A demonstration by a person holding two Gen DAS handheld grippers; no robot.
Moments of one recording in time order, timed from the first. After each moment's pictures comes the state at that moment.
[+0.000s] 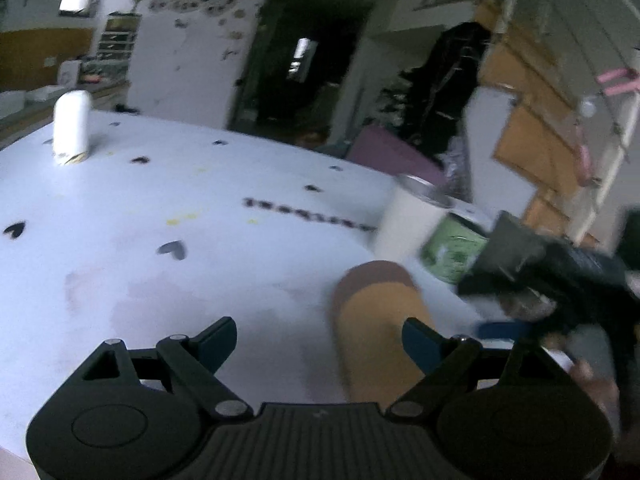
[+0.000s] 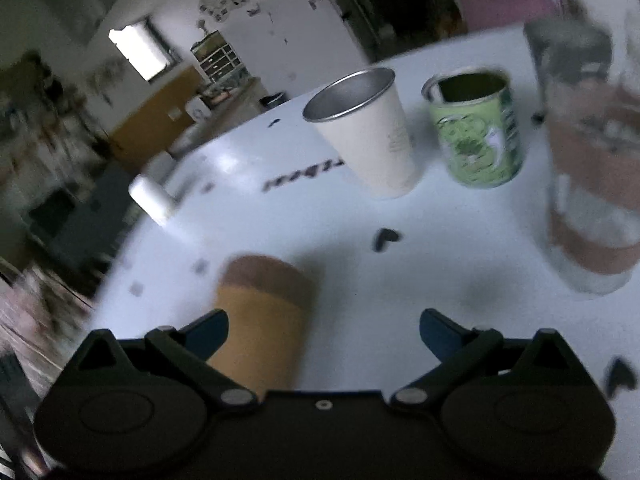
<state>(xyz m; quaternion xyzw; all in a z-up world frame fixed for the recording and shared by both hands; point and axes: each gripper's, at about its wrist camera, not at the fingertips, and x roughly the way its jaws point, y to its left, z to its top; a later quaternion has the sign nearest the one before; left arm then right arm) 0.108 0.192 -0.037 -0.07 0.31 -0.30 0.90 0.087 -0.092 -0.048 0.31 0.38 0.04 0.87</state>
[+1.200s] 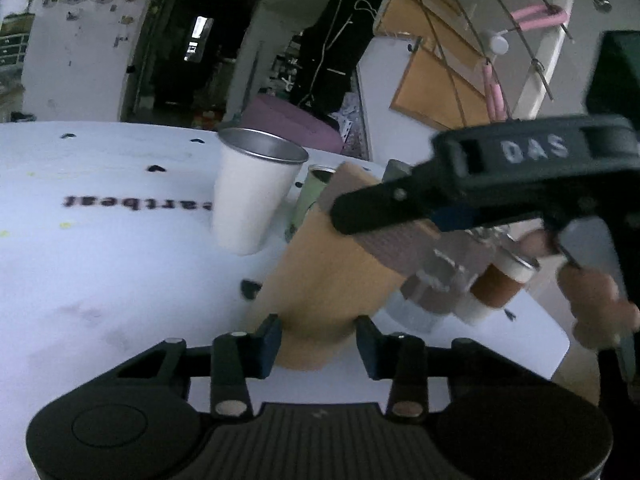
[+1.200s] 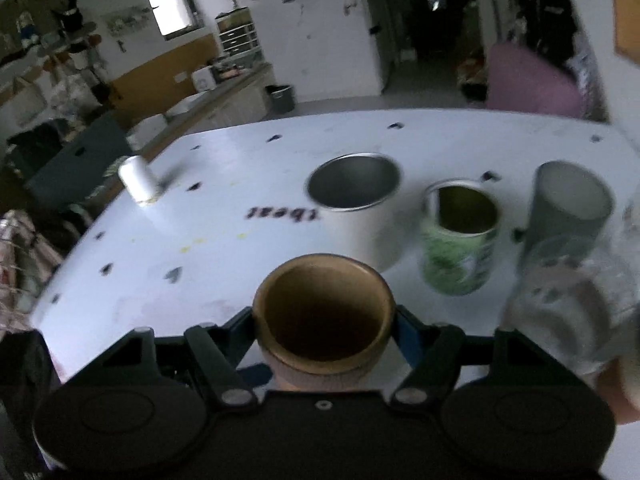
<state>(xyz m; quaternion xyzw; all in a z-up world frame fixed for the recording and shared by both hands) 0.128 0.064 -0.059 -0.05 0.32 -0.44 0.84 0.100 -0.103 0.014 0.10 0.37 -0.01 0.92</state>
